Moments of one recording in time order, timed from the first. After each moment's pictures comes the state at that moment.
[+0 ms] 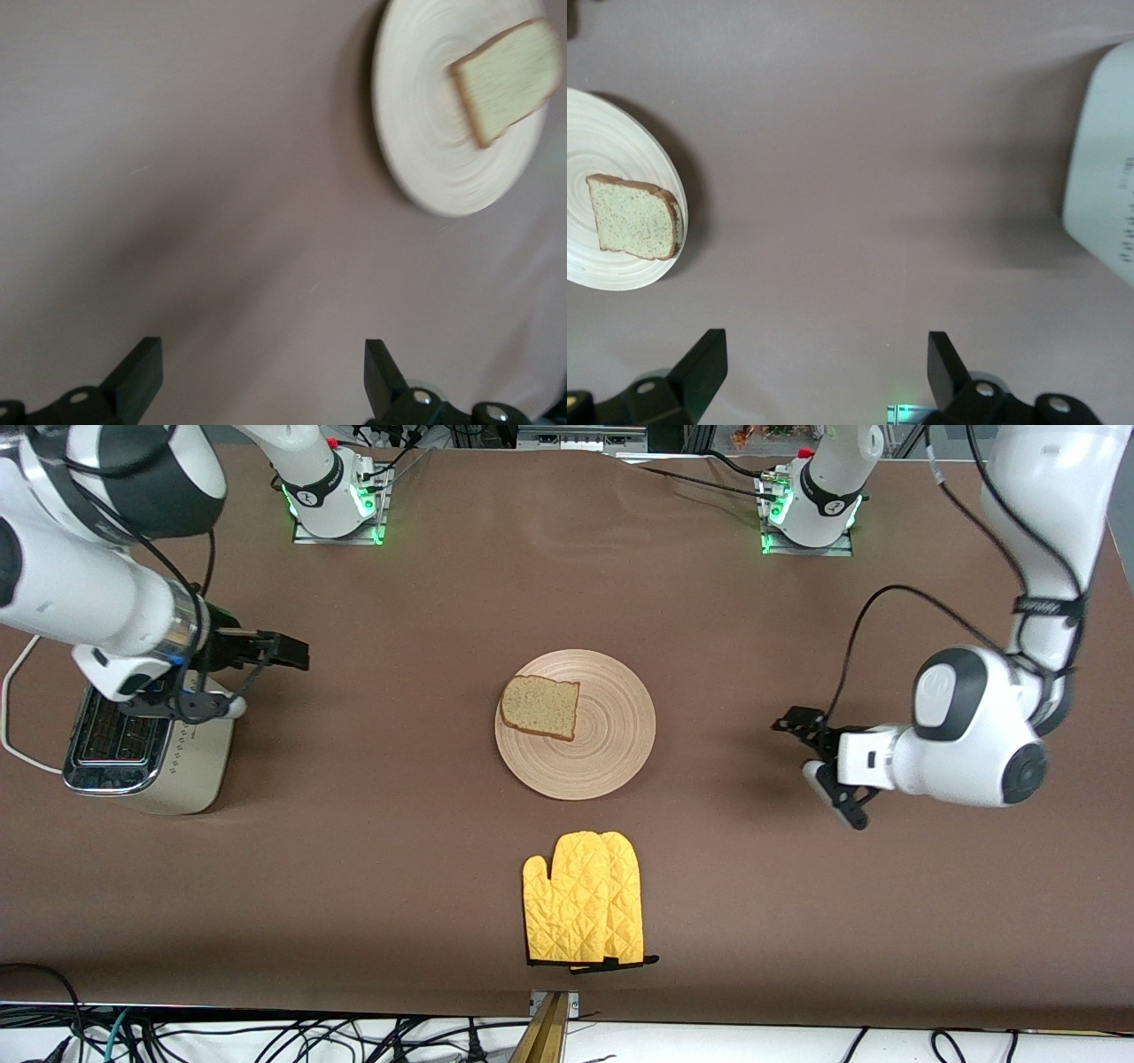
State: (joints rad) left arm 0.15 0.47 -0.30 -1.60 -0.17 1.75 0.62; right arm 0.24 0.18 -0.03 -1.62 0.13 1.58 0.23
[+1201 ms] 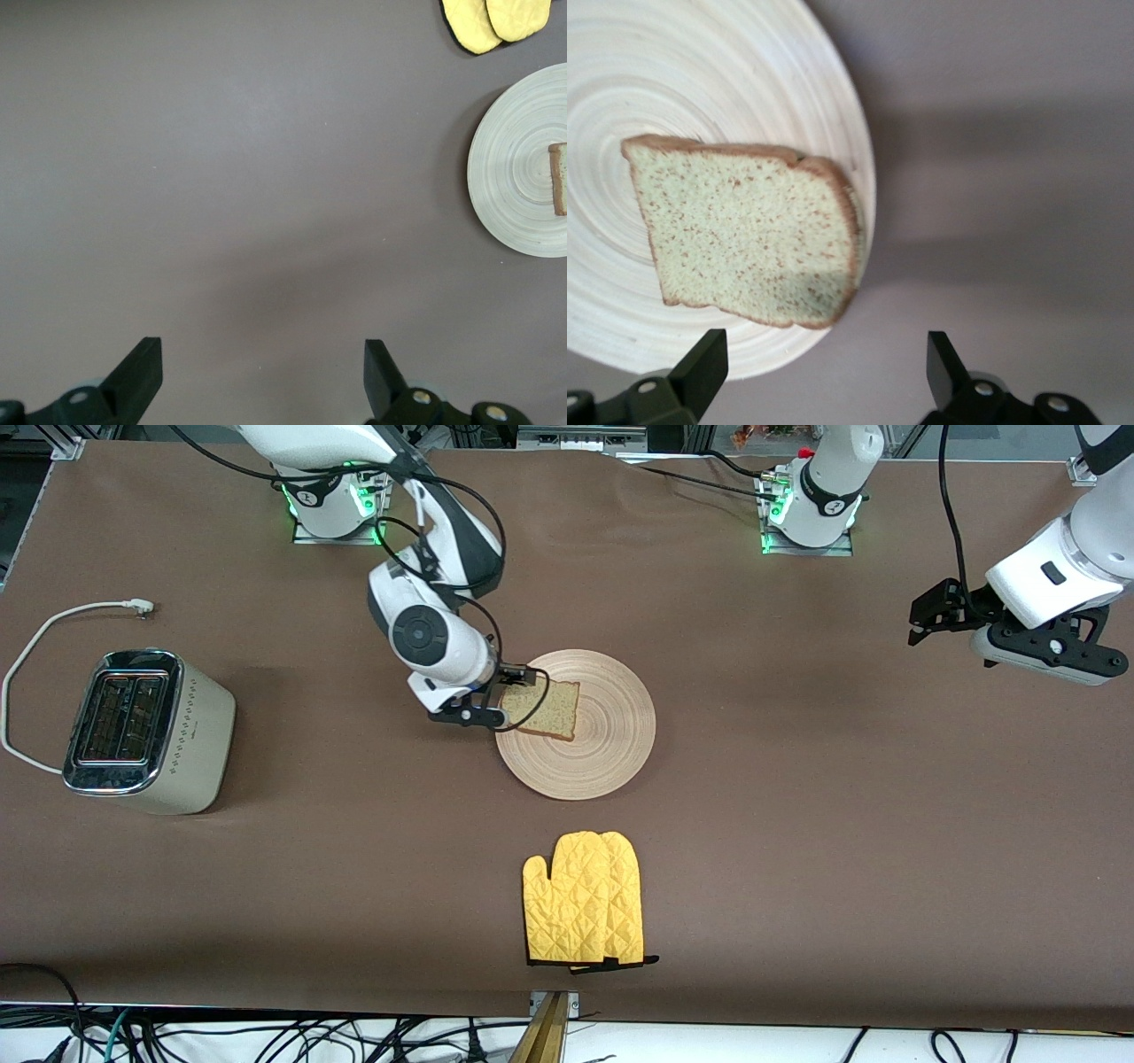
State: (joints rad) left arm -0.03 -0.01 -0.05 -1.66 -0.02 1.59 0.17; right arm 0.49 0.49 0.19 -1.84 0.21 2.19 0.64
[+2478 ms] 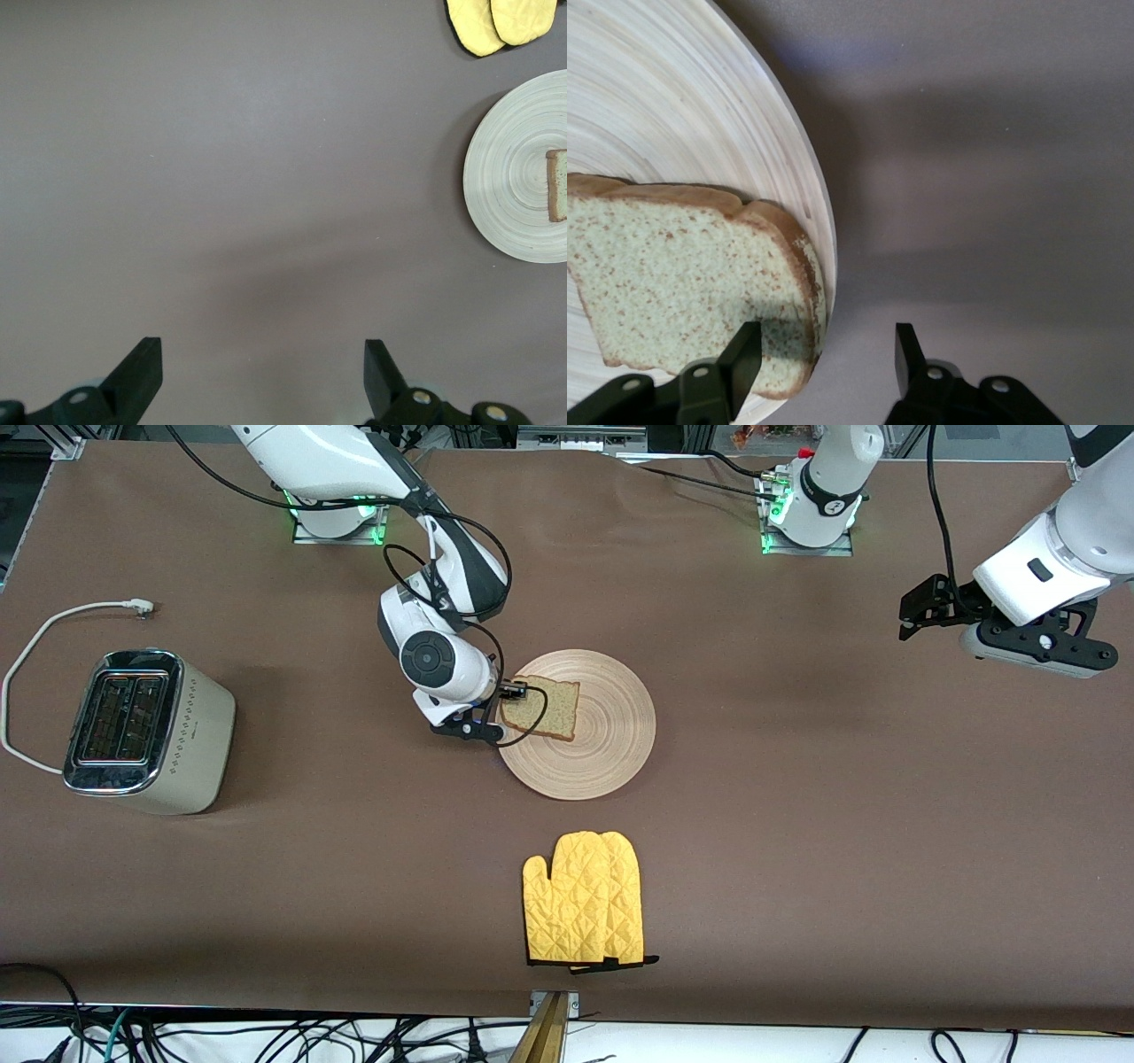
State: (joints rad) left arm -0.04 -0.01 -0.07 -1.65 -0.01 1.57 0.11; right arm 0.49 0.55 0.16 -1.84 0.21 2.21 0.62
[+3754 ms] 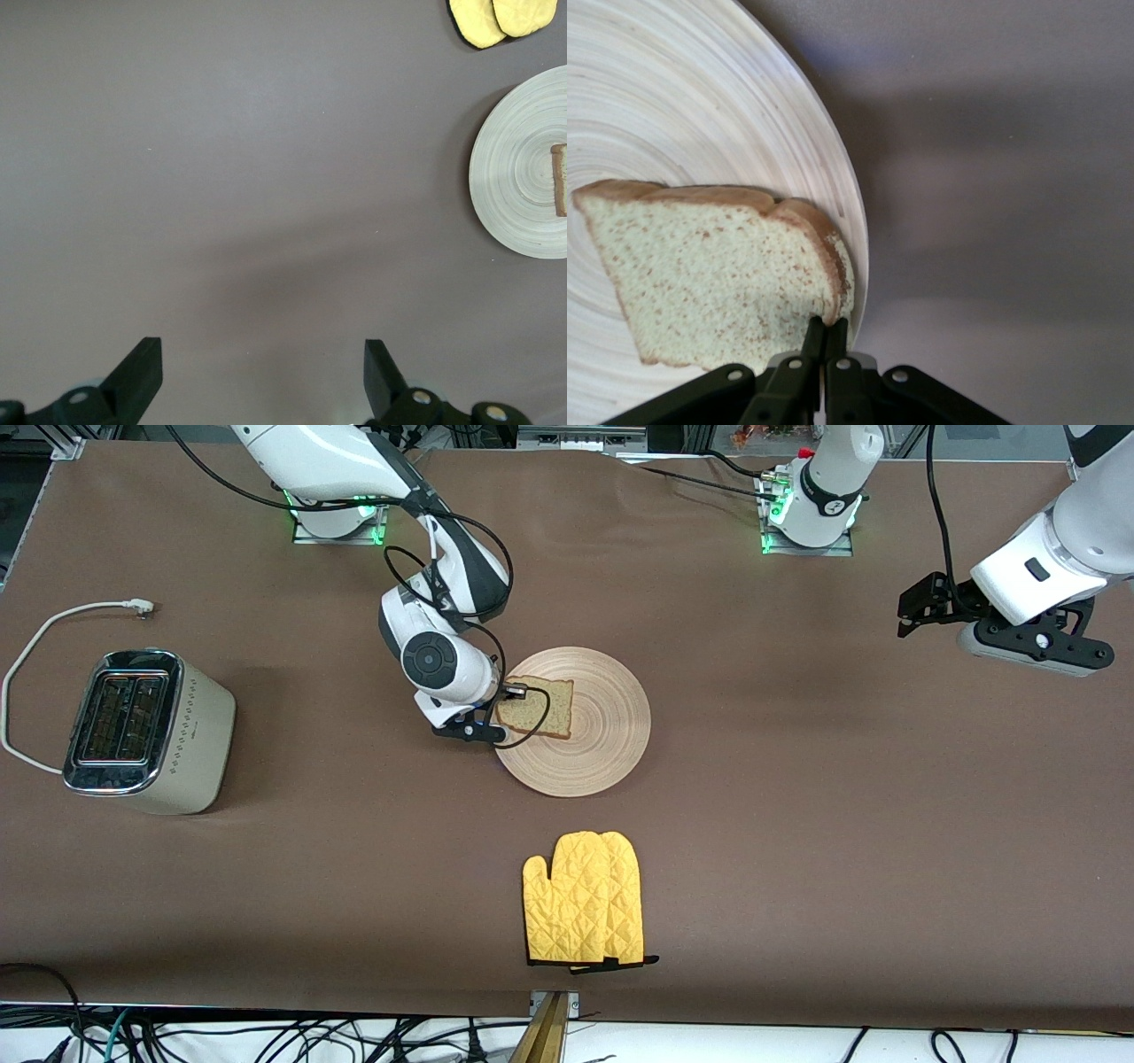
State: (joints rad) left arm -0.04 -0.01 -0.07 -1.65 -0.01 1.55 0.11; right arm 0.49 0.55 0.15 -1.79 0.20 2.15 0.62
